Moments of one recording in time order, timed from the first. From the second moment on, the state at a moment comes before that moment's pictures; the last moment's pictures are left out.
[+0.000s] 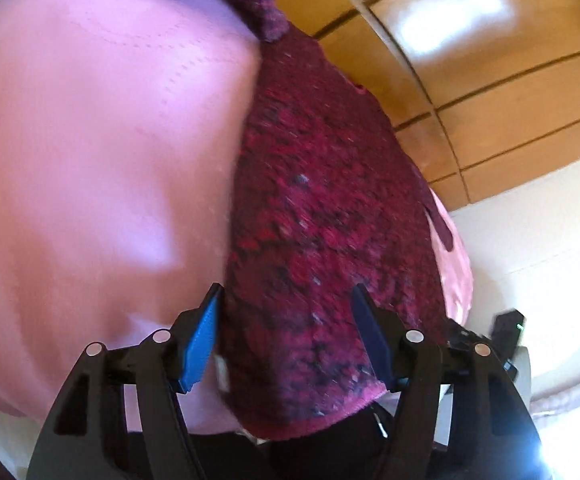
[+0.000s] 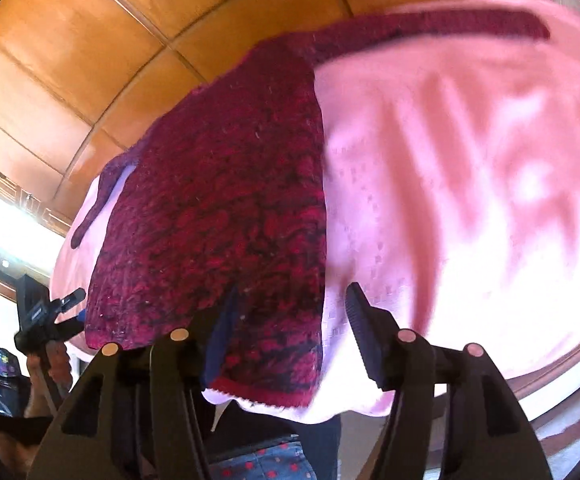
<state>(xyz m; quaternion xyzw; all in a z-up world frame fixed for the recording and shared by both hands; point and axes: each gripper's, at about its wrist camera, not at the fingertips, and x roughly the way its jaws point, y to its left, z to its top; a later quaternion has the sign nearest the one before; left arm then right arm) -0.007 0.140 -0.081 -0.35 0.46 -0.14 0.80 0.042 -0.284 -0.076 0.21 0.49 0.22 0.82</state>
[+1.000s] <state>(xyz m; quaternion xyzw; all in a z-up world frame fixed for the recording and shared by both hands) 0.039 0.102 -0.020 -0.15 0.42 -0.11 0.89 0.050 -0.303 -0.059 0.21 0.48 0.21 0.82</state>
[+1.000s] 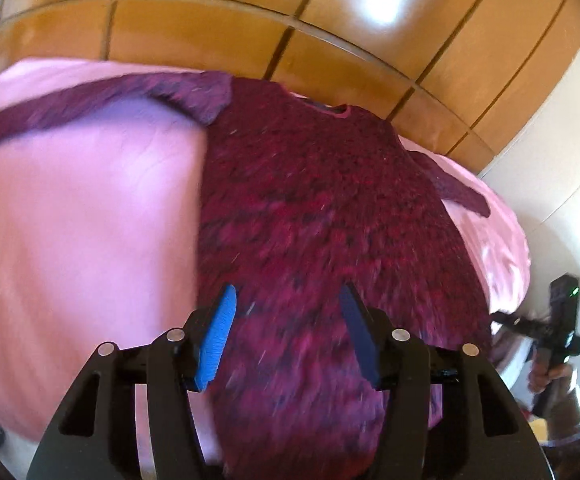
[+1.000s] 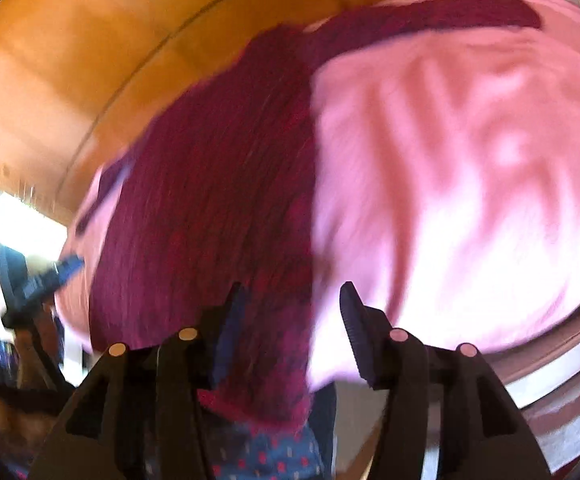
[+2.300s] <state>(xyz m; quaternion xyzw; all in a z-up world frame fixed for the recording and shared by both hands) 0.084 0.043 -0.067 -0.18 0.43 -0.14 0.87 0.259 -0.485 -0.100 0.38 0.34 -0.23 0.83</state>
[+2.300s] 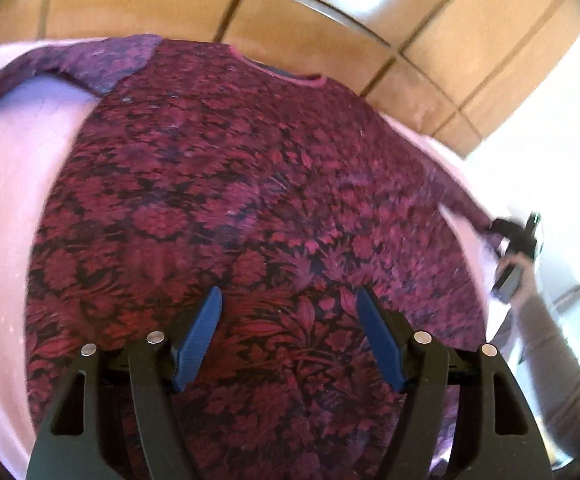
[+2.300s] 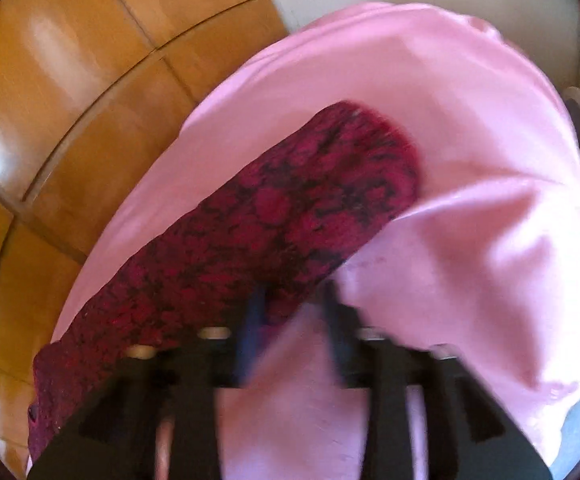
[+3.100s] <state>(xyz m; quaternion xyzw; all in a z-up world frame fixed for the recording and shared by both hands) 0.120 0.389 -0.062 -0.52 0.24 0.17 0.80 0.215 -0.120 -0.046 0.19 0.39 0.19 0.88</state>
